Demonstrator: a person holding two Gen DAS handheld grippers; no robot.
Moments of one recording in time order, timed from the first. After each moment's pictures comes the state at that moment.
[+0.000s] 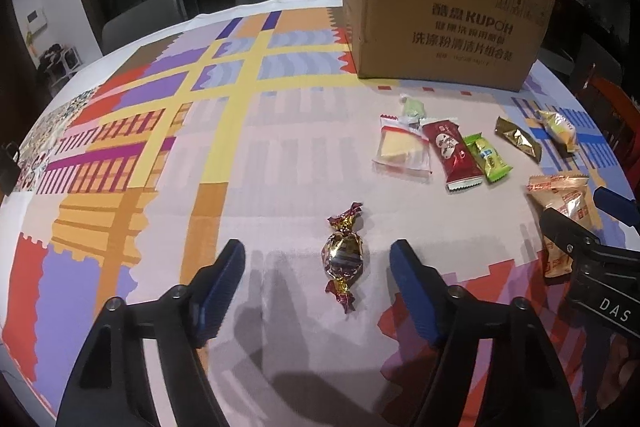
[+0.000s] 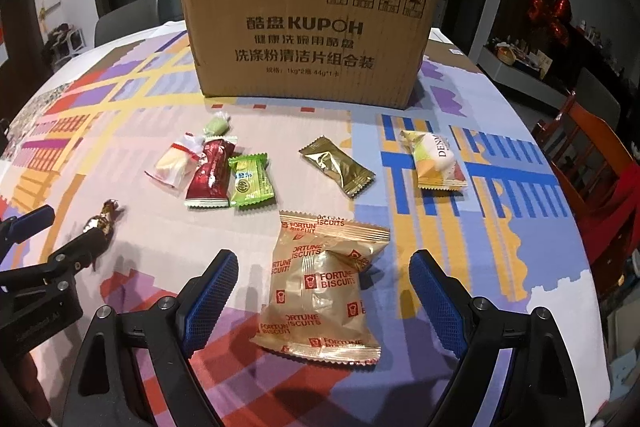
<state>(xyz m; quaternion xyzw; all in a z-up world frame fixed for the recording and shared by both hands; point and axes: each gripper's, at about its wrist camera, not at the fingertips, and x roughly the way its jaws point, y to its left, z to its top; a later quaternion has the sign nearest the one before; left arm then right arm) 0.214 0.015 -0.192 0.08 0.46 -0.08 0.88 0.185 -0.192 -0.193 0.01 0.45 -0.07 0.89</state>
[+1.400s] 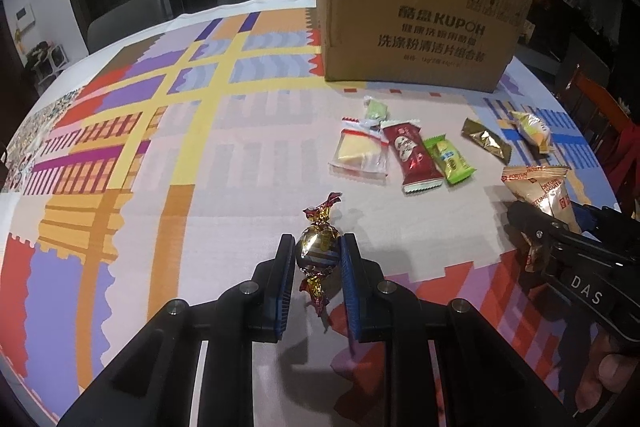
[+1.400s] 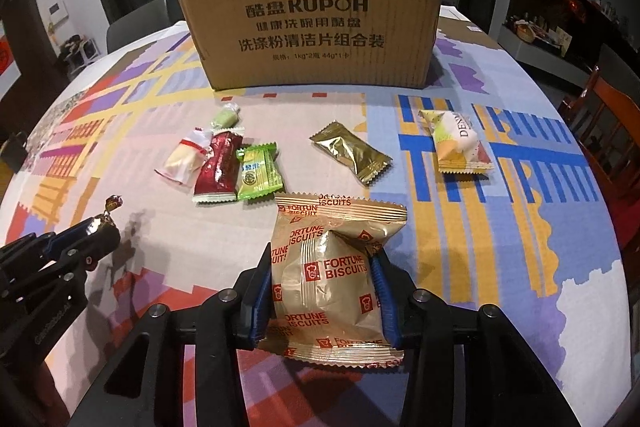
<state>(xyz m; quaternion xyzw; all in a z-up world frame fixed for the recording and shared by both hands) 0.205 -0.004 -0.180 0.06 0.46 -0.10 0.88 0.190 -0.206 -0.198 0.06 0.46 -0.02 0.88</state>
